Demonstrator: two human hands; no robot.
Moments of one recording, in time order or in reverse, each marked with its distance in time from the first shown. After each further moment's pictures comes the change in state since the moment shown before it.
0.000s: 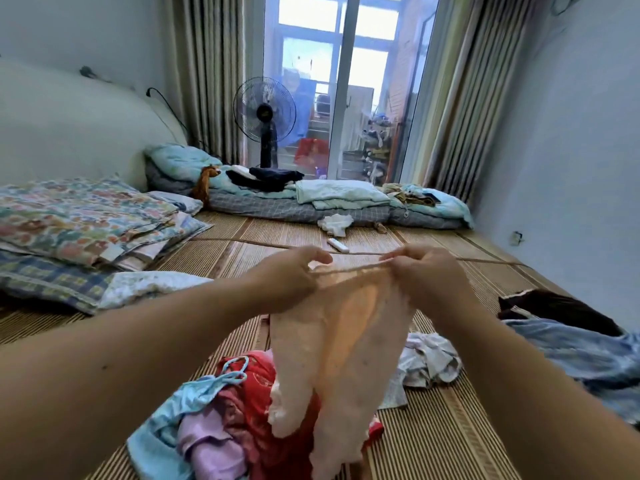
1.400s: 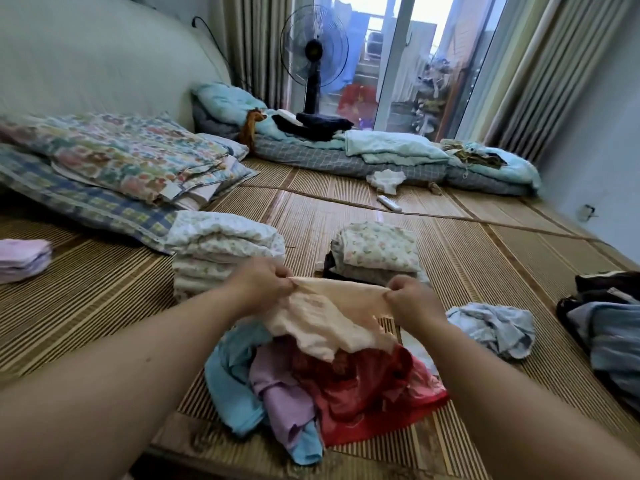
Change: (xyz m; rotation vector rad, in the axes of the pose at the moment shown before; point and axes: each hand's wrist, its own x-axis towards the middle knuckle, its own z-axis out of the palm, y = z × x) left_hand -0.029 -0.186 0.004 0.043 0.052 -0.294; right_hand 0.008 0.095 0.162 -0.381 -0.321 0.144
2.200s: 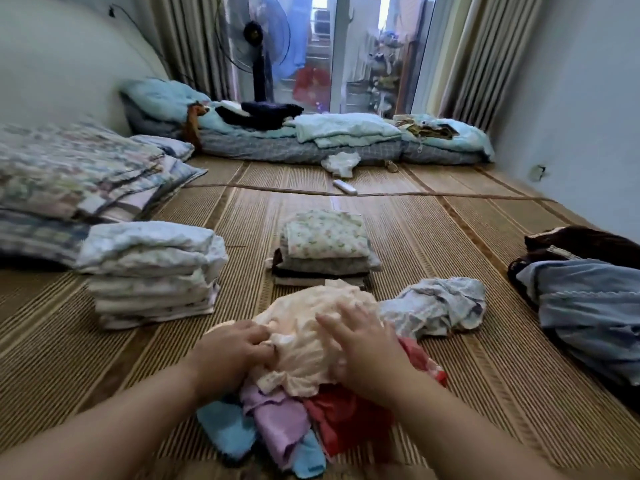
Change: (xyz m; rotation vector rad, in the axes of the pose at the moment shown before) left_hand -0.022 -0.008 0.082 0.572 -0.111 0.868; right_hand -0.048 0.072 0.020 -0.421 -0.181 -0.360
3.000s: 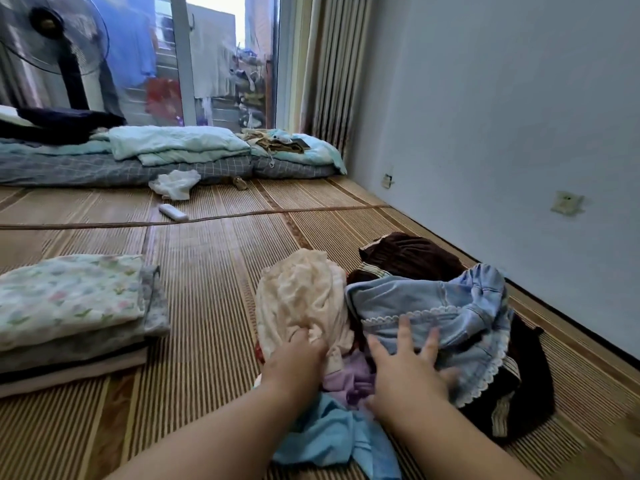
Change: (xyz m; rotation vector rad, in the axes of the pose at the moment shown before) left_hand 0.386 0.209 0.123 -0.252 -0.162 -0.272; right_hand -0.082 0.296 -0.072 -0.112 -0.150 0.904
